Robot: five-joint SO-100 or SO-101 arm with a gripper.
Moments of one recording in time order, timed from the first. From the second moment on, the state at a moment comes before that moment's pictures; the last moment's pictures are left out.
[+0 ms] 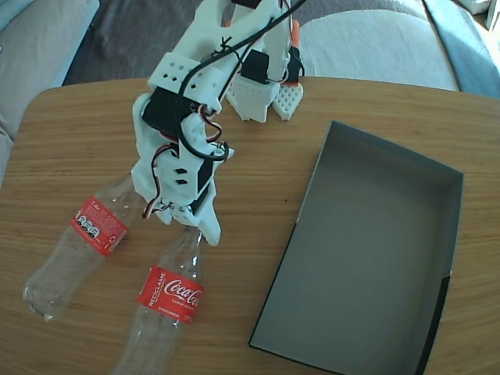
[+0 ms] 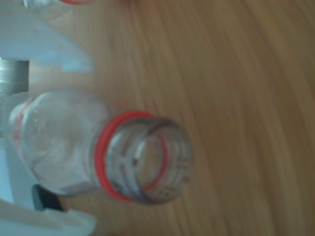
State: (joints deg) arm 23.5 89.2 105.4 54.7 -96.2
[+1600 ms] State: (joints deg) arm 22.1 77.6 104.2 50.0 -96.2
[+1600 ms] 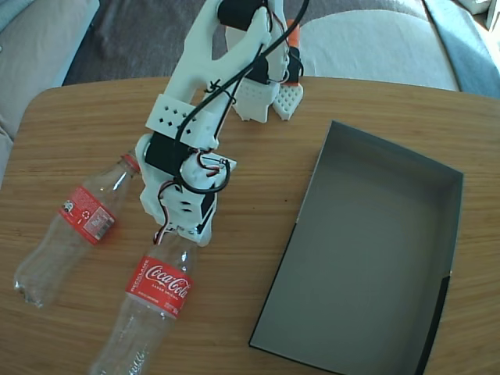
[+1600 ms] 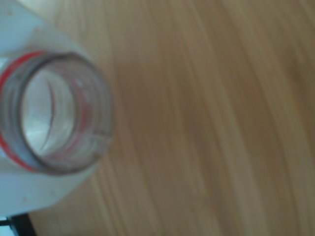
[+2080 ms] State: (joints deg) arm 22.9 77.6 103.6 50.4 -96.2
